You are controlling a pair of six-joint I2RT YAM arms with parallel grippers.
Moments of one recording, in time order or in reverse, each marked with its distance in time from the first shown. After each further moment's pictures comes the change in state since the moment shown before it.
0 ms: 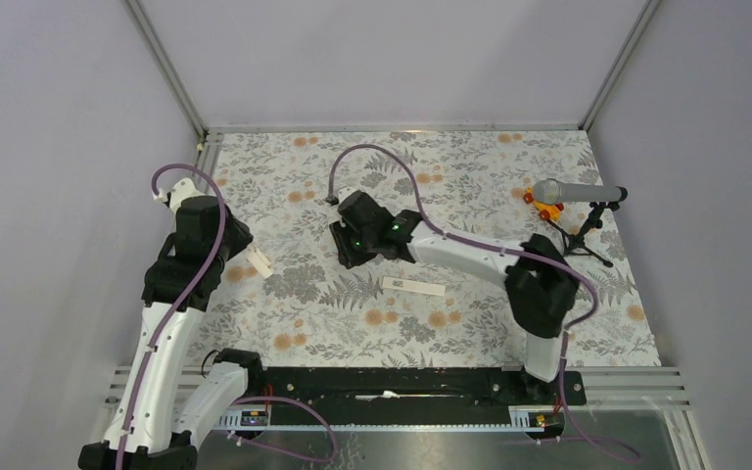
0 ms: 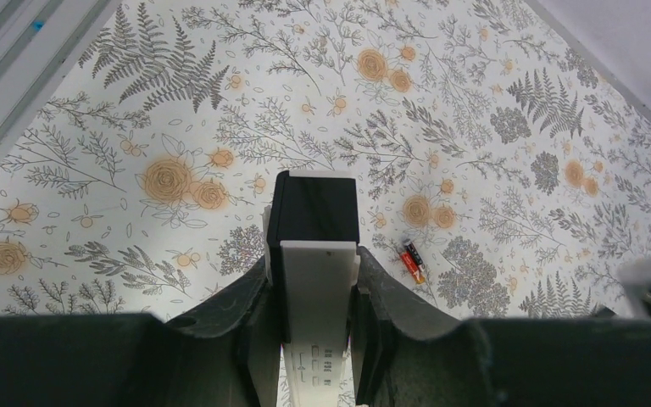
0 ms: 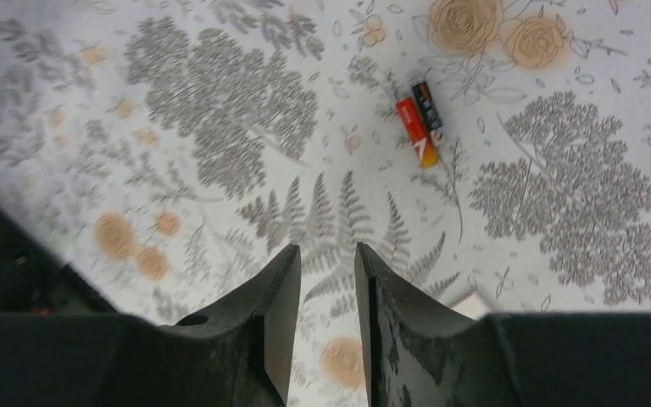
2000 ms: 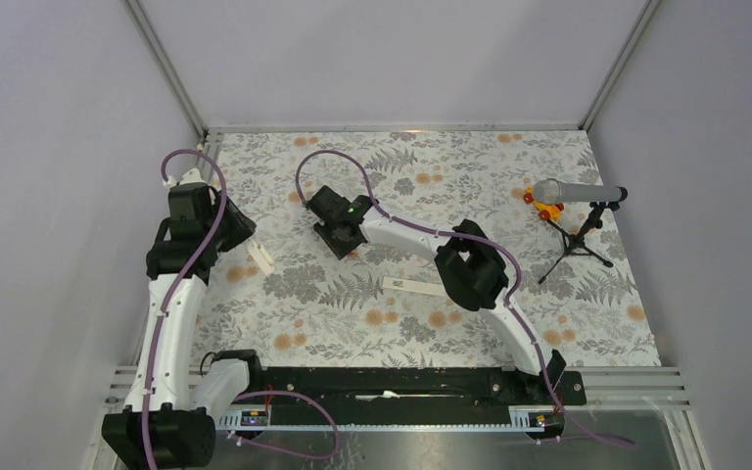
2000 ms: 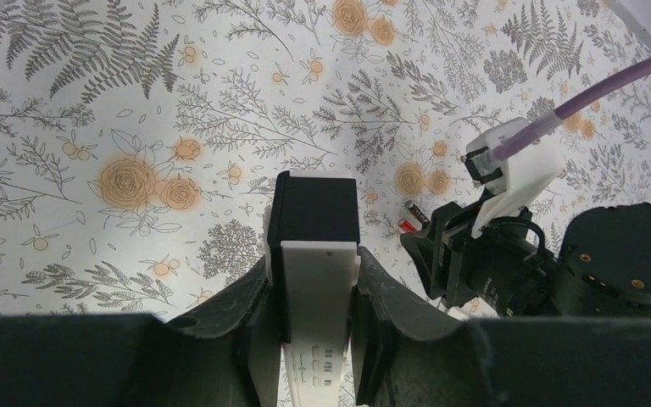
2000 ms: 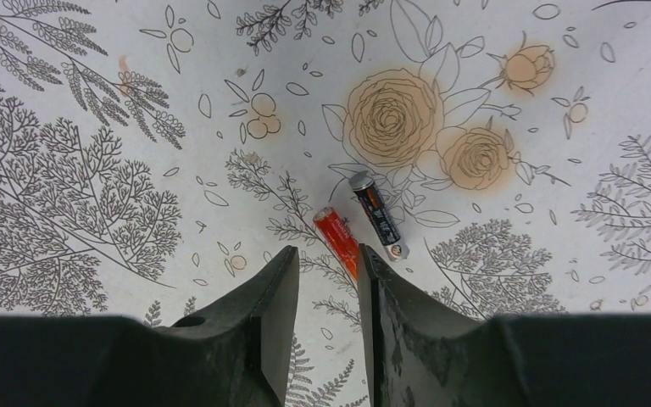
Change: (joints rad) left arm 0.206 0.137 -0.016 0.083 0.345 0.142; right arm -0.021 0.523 0.545 -0.285 0.157 -0.242
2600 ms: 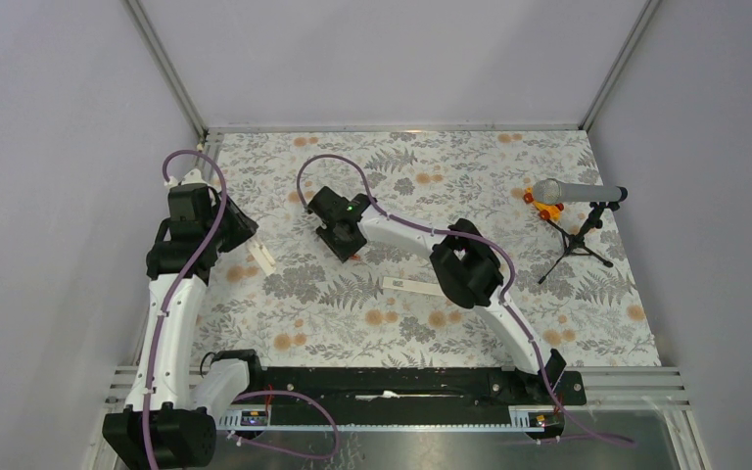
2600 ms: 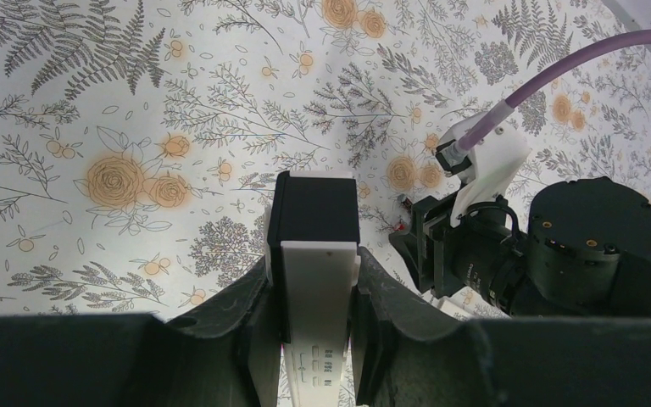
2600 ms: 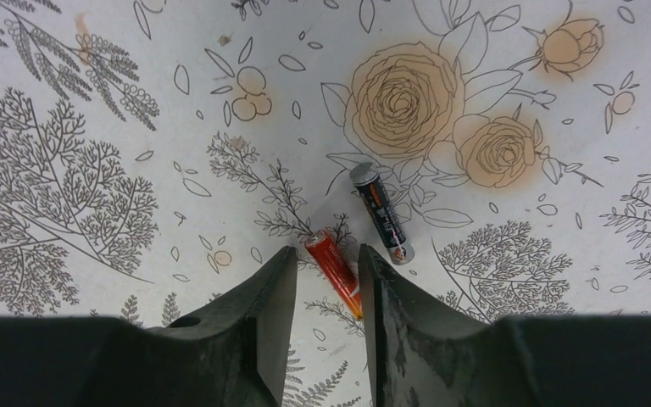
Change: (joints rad) left arm 0.008 0.000 -0.011 0.008 0.037 0.000; right arm -0.014 0.058 0.052 -0.076 -0.045 -0.025
